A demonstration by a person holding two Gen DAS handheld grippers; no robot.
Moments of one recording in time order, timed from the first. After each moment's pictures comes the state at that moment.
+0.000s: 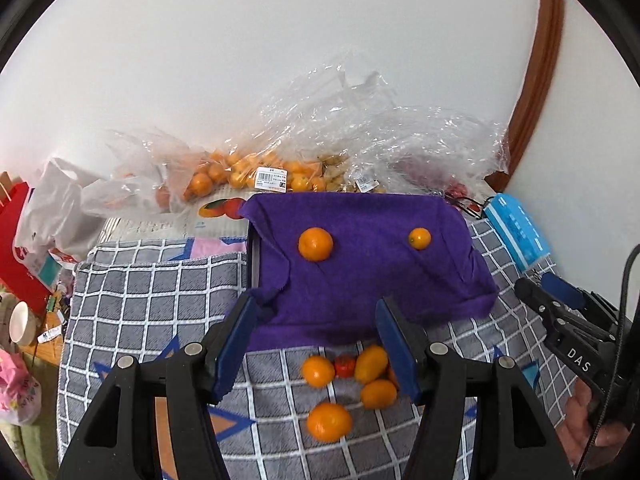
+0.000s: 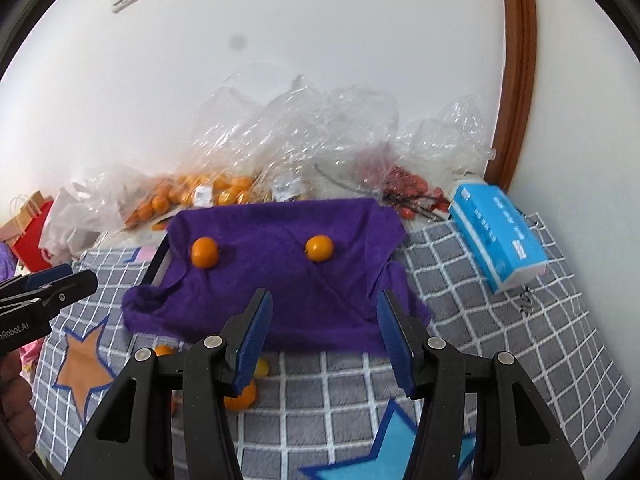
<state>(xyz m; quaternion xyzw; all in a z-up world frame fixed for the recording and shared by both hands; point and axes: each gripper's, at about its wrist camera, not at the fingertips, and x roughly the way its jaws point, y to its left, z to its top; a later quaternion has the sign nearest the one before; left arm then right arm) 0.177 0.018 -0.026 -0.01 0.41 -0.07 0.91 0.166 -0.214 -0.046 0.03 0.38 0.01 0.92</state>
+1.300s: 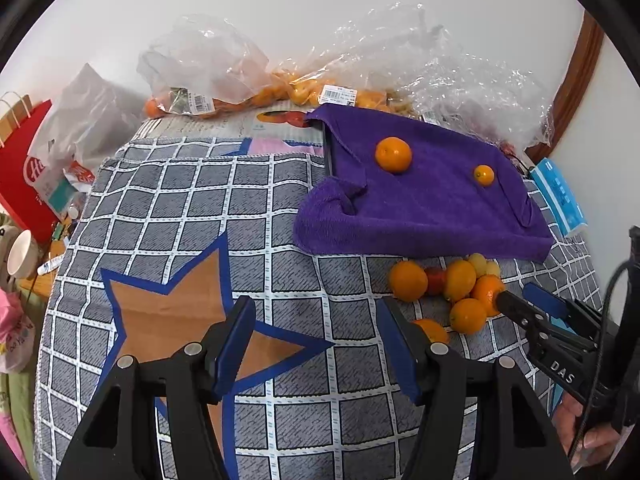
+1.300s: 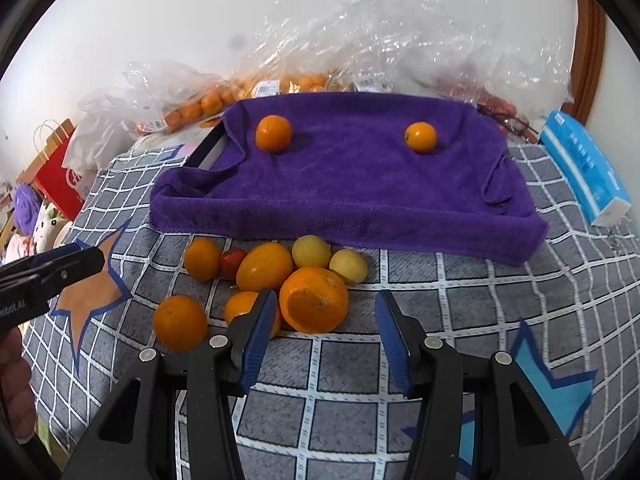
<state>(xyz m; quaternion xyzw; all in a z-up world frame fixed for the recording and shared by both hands) 0.152 0.086 -0.108 -0.05 0.47 -0.03 0.88 0.162 -0.143 -0.145 0.01 0.46 0.08 0.88</state>
